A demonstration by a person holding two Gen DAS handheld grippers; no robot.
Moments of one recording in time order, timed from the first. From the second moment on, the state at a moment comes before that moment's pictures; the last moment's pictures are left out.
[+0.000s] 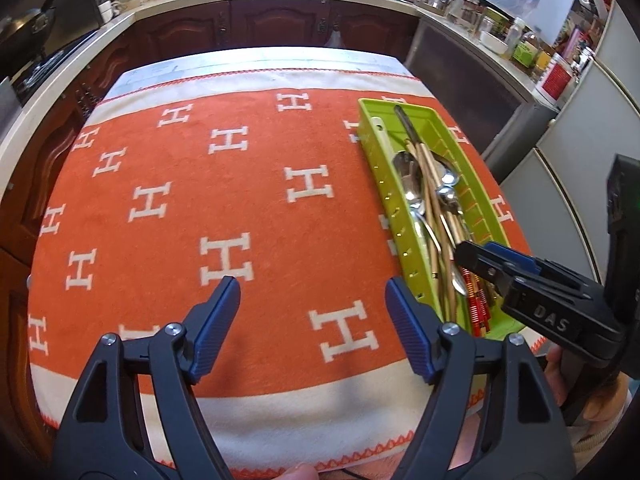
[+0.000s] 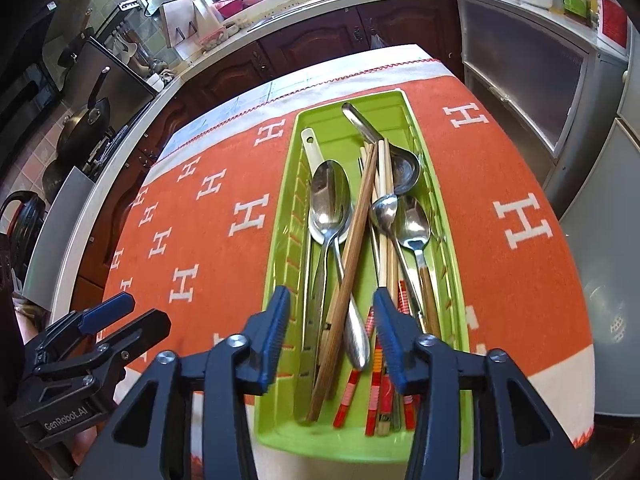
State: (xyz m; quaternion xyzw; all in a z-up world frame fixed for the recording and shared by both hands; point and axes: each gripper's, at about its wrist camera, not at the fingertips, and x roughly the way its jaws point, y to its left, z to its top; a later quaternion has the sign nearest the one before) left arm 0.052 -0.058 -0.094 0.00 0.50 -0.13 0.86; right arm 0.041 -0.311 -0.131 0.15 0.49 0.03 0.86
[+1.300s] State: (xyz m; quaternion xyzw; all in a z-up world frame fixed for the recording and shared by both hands) left arm -0.011 0.046 -0.022 -0.01 0.41 0.02 0.91; right arm -0.021 -0.154 -0.004 0.06 0.41 0.08 0.91
